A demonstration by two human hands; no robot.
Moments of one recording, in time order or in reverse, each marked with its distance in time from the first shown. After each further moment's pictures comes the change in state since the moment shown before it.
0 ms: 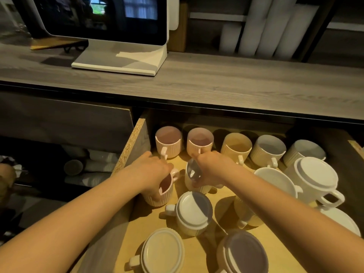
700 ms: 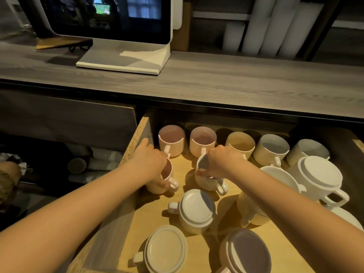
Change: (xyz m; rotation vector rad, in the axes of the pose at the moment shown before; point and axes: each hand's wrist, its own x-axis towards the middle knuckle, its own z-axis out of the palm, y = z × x) left_hand 0.006 -0.007 -0.002 0.180 -0.024 -0.172; right_hand -0.004 0.006 -0.009 -0.048 0.040 0.213
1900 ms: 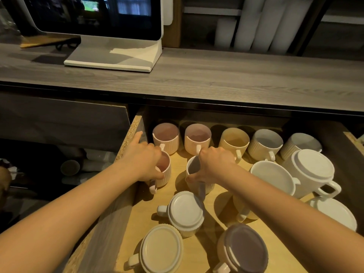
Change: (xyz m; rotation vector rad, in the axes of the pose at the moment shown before) left_hand 0.008 -0.008 0.012 -0.091 0.222 -0.037; right_hand -0.018 -0.017 0.000 0.030 0.078 0.054
